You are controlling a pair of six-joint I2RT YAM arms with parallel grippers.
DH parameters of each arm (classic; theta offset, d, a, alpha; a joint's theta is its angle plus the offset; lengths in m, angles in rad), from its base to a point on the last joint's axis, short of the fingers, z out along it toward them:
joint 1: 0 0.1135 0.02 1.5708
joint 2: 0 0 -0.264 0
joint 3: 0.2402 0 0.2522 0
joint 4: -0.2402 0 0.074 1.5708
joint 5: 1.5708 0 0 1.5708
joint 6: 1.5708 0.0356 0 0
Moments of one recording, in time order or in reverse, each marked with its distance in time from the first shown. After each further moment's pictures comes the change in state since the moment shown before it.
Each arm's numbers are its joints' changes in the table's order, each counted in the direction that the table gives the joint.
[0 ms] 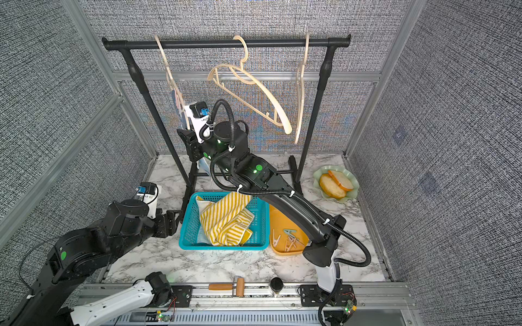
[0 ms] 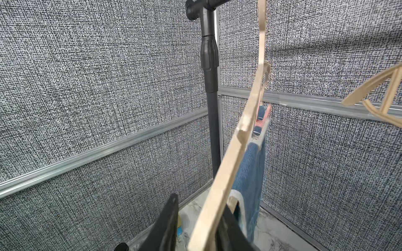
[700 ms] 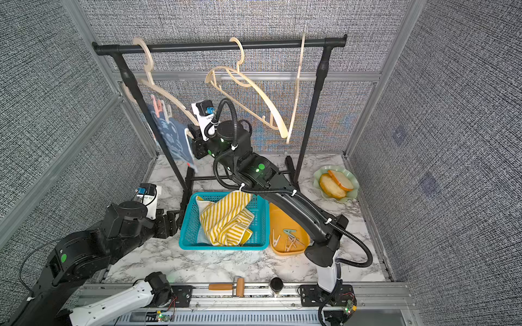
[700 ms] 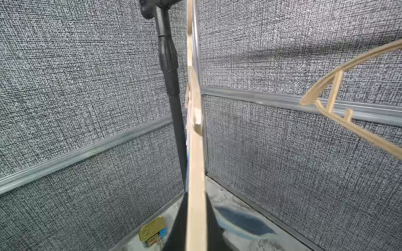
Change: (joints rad) left arm 0.000 0.024 -0.032 0.037 0.015 0.000; right arm -0.015 0.023 -0.033 0.005 0.082 -0.027
